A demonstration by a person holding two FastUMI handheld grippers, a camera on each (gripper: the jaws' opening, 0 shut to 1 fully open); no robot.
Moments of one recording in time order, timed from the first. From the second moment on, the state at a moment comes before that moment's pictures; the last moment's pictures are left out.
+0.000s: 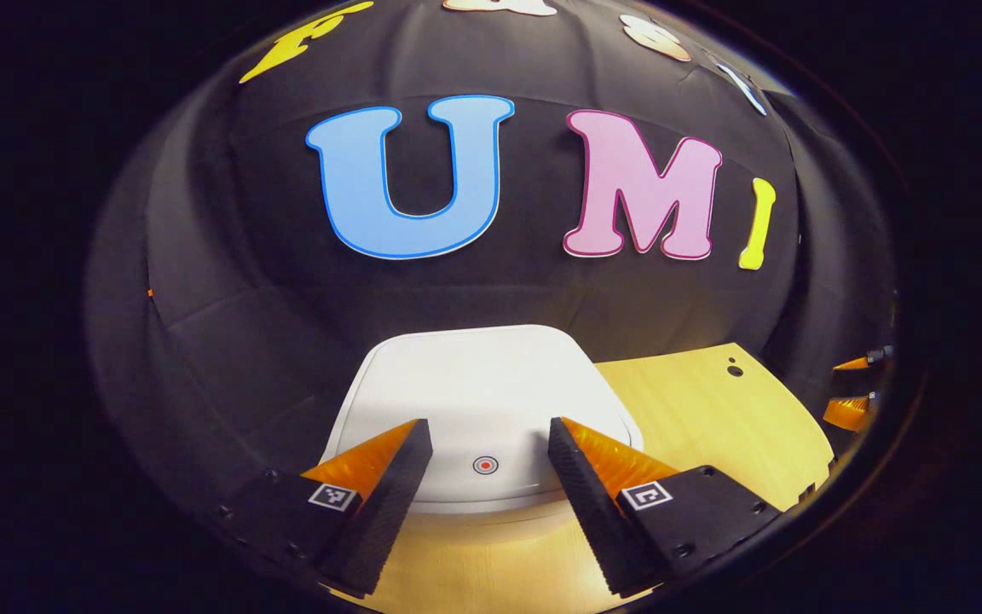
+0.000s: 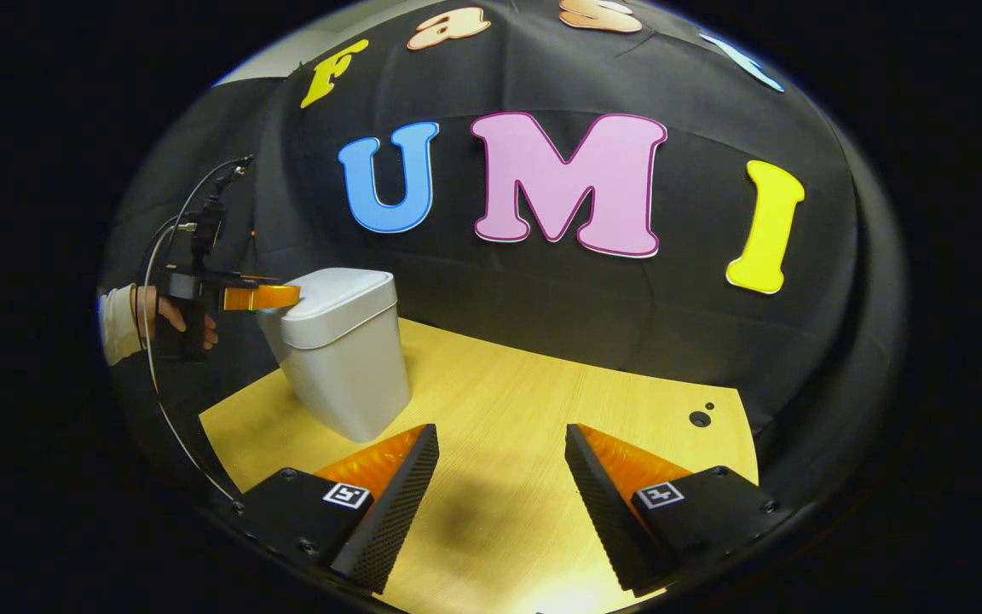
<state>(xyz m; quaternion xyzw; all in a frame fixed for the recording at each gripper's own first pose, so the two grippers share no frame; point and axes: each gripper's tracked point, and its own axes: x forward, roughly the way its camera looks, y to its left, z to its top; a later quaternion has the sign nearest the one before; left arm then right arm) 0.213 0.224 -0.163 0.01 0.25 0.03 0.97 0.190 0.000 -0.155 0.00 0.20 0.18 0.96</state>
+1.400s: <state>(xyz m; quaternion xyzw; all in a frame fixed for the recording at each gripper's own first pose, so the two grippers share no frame) 0.109 0.036 -0.018 -0.01 0.05 0.00 1.00 0.148 -0.031 0.007 0.04 -0.02 0.07 1.00</state>
